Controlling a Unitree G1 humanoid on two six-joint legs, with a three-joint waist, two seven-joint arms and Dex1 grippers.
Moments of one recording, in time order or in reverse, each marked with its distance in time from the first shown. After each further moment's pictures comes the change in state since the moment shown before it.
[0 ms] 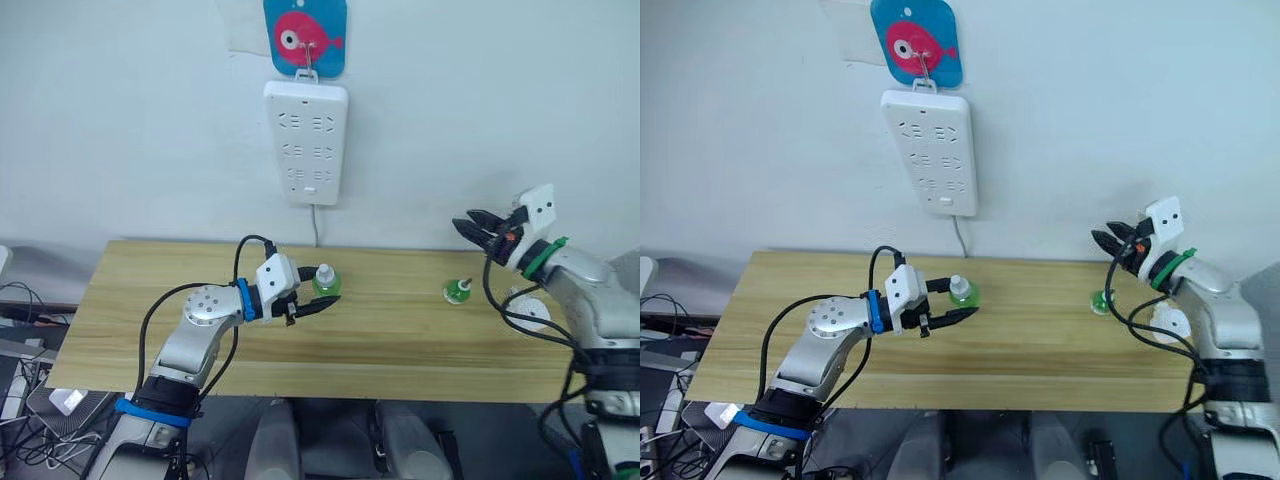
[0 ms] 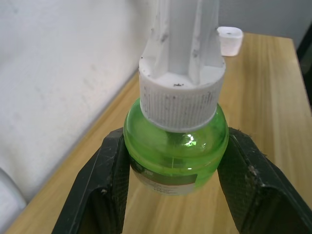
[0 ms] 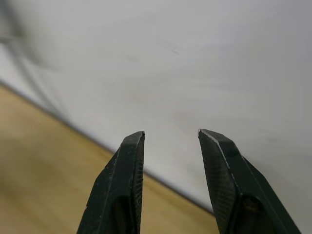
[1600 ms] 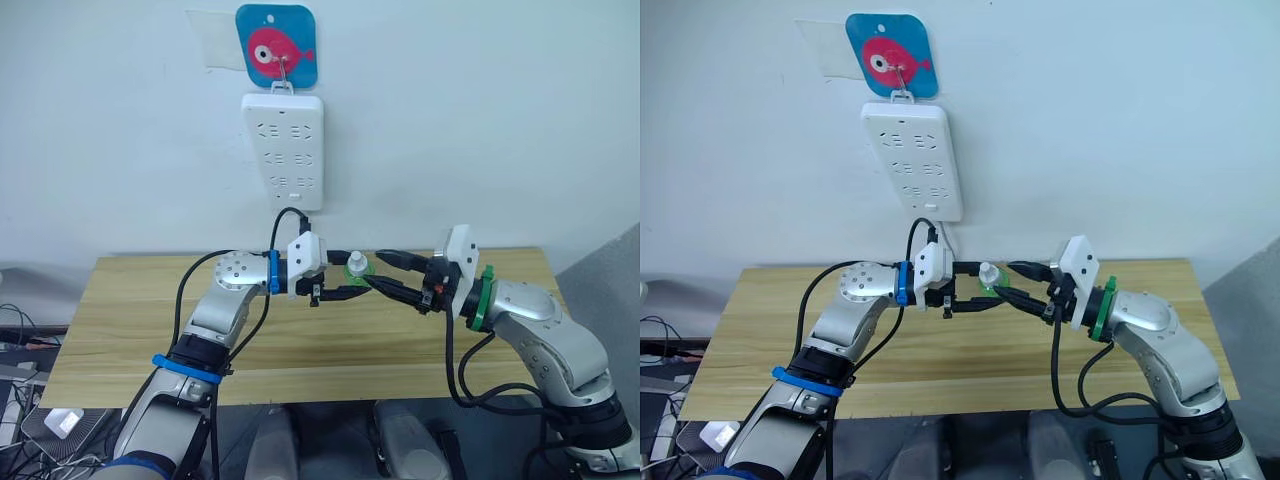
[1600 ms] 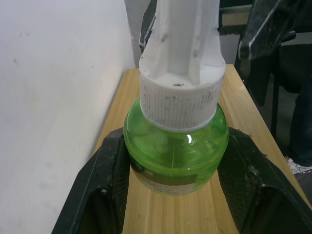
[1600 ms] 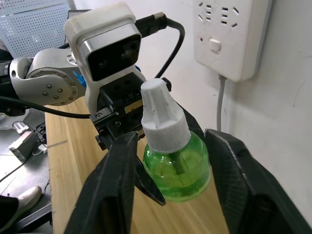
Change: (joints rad) left arm -0.227 -0.089 -0.053 0.118 -0.002 -0.040 -0.210; right arm 0.163 0.065 0.237 -0.678 0.167 0.206 0.163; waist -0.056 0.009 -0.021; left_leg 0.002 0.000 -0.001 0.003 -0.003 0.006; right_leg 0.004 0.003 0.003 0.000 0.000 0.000
